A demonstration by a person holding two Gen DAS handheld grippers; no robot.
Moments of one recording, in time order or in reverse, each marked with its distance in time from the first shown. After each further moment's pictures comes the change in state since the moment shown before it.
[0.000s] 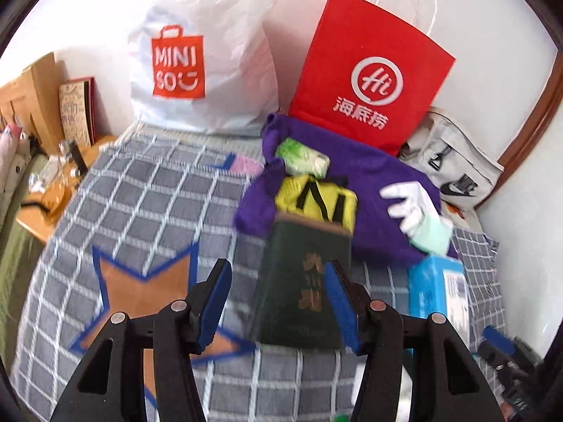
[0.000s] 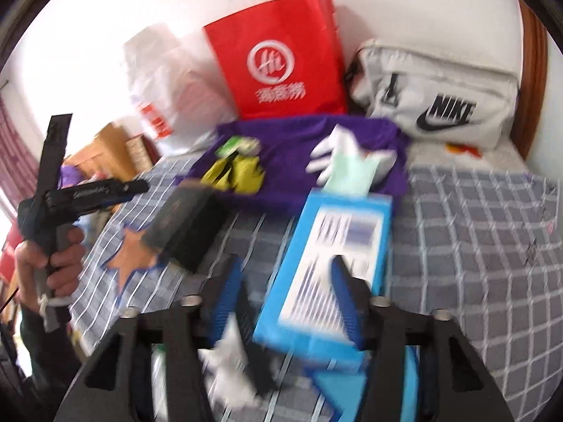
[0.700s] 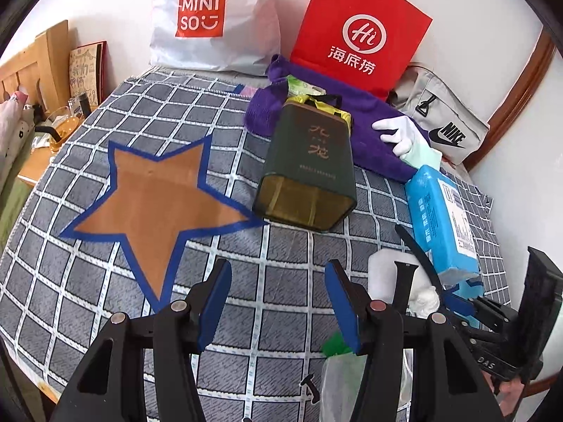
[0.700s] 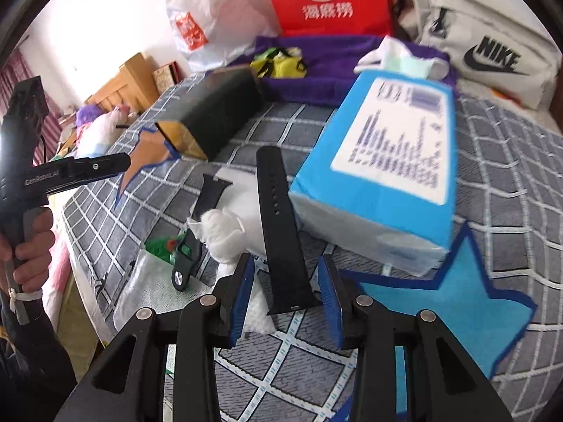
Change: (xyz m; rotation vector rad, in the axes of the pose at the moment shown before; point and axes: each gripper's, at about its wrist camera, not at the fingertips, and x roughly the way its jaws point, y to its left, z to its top) left arm -0.022 0.016 -0.103 0.001 0.054 -0.019; right arm 0.047 0.015 -0.081 -0.126 0.185 0.079
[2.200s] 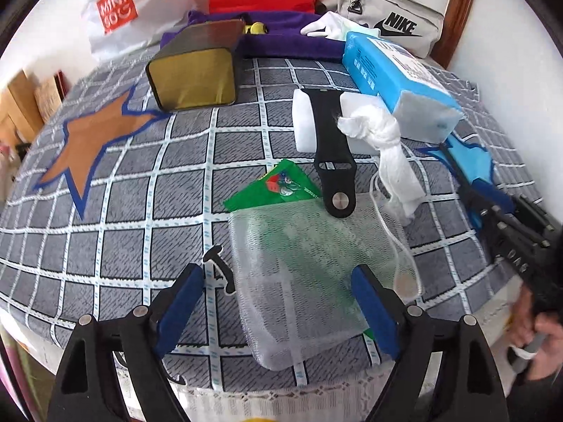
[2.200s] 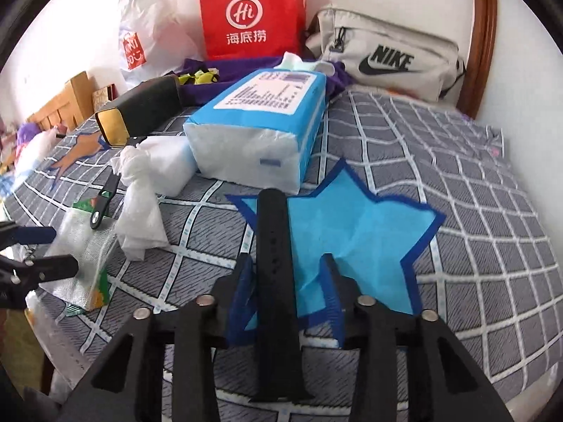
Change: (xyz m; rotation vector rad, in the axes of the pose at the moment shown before) left arm 0.016 -0.080 -0.110 0.292 0.095 0.104; right arm -0.035 -0.022 -0.085 0.054 -0.202 -0.349
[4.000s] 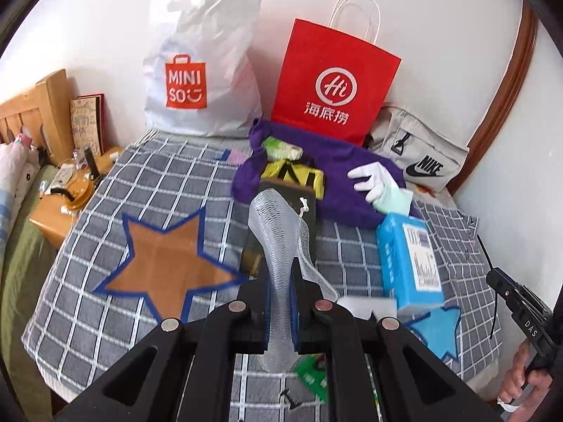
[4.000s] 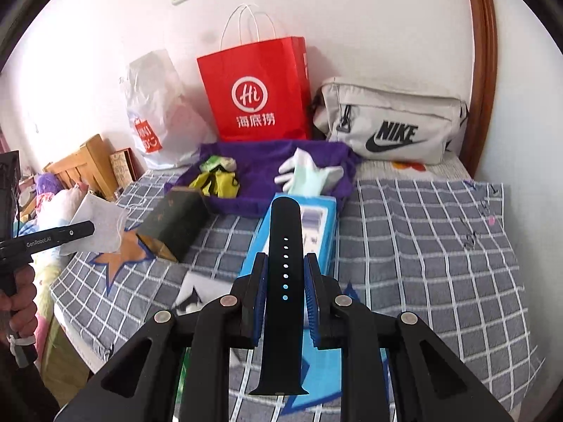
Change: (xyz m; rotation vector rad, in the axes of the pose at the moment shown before) left arm -0.083 0.099 0.124 -0.236 -0.231 -0.077; right arm -0.072 -0.010 0.130 0.096 -0.098 0.100
